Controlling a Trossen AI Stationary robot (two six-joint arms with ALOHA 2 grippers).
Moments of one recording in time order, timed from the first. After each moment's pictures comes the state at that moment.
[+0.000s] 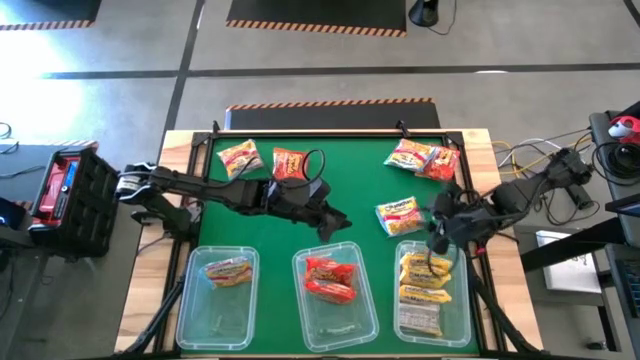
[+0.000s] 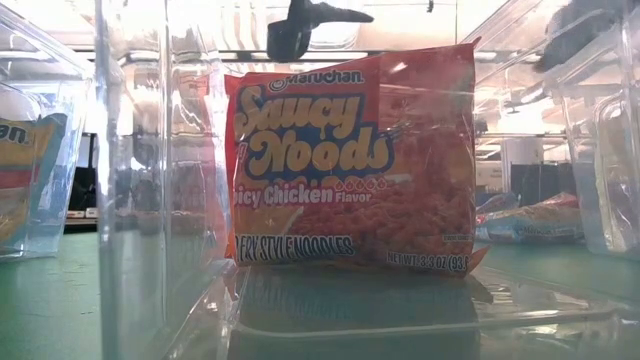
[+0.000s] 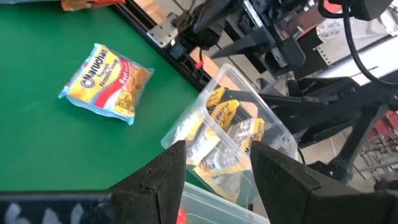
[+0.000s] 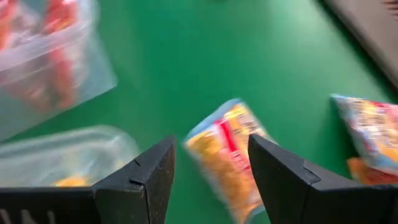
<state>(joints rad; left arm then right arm) -0.08 1.59 1.30 -0.10 -0.02 -0.82 0.48 0.88 0.94 -1.09 0.51 0.68</state>
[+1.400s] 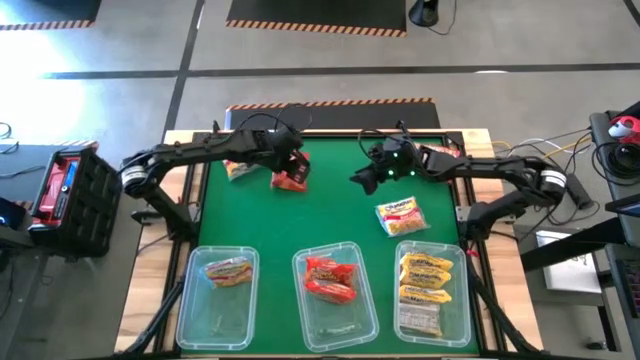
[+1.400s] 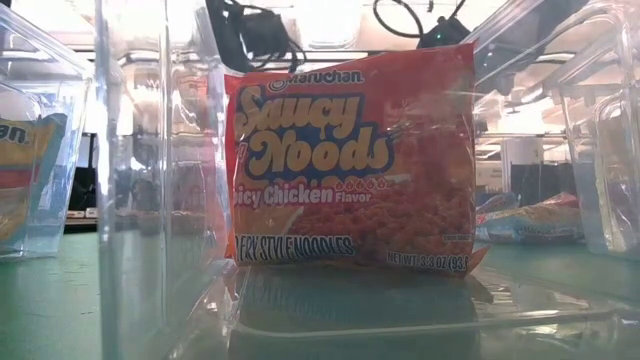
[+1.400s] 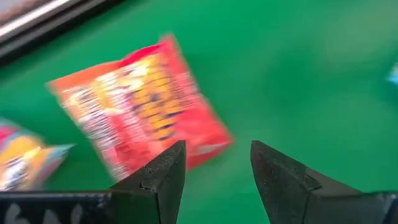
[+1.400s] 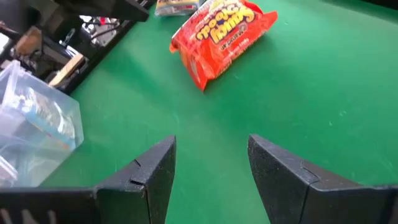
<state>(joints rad) 0.39 1.61 1.28 -0.77 -0.15 -0.56 -0.47 1.39 0.76 0.06 -0.29 0.48</state>
